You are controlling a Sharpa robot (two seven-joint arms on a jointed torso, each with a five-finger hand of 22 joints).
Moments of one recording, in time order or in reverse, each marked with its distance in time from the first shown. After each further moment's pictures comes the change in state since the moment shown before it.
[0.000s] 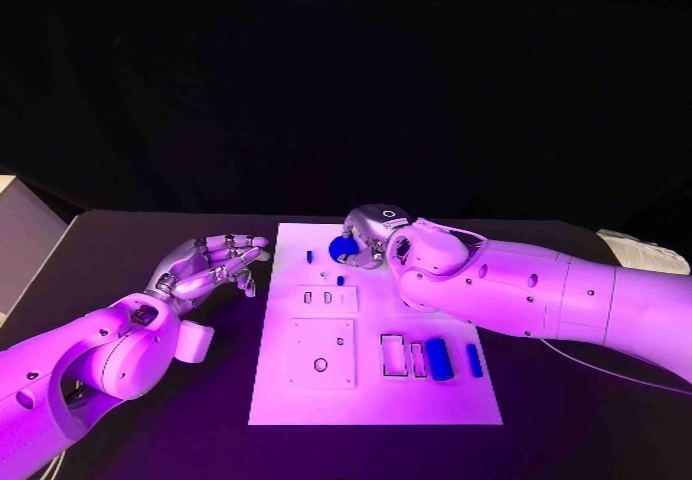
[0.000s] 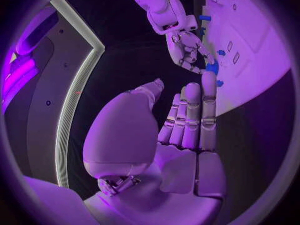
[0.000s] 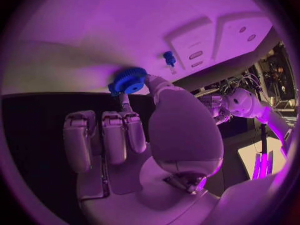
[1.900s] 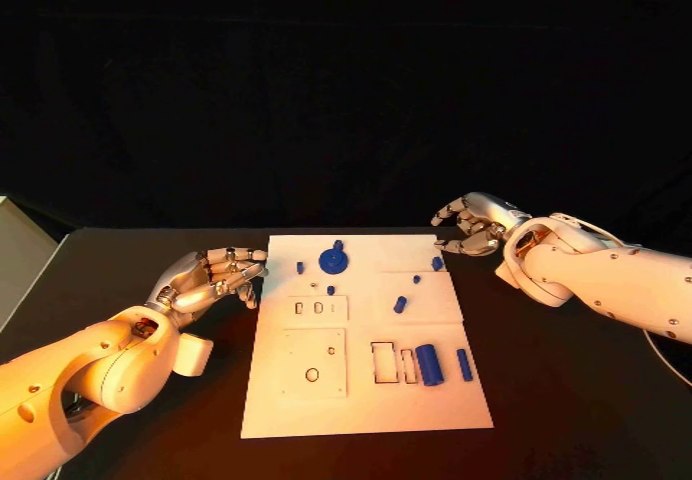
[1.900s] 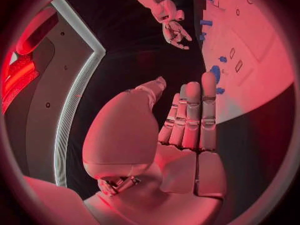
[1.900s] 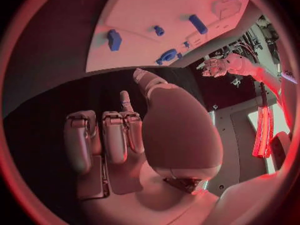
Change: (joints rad) left arm -0.018 0.004 0.000 -0.013 -0.010 0.018 0.004; left_hand 0.015 -0.015 0.025 -0.048 0.000 0.000 0.000 0.015 0.012 0.041 -0.015 0.065 0.019 -0.034 -0.009 -0.031 -0.021 0.000 -0.038 0.002 -0.003 -0.009; right arm 0.017 -0.396 0.008 0.026 0.421 -0.088 0.423; right_hand 0.150 -0.060 0.068 -0.115 -0.093 0.025 -0.018 -0.005 0.003 0.001 -0.008 -0.006 0.000 -0.002 -0.024 -0.010 0.000 0.000 0.001 -0.016 0.002 0.000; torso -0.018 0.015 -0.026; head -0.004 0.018
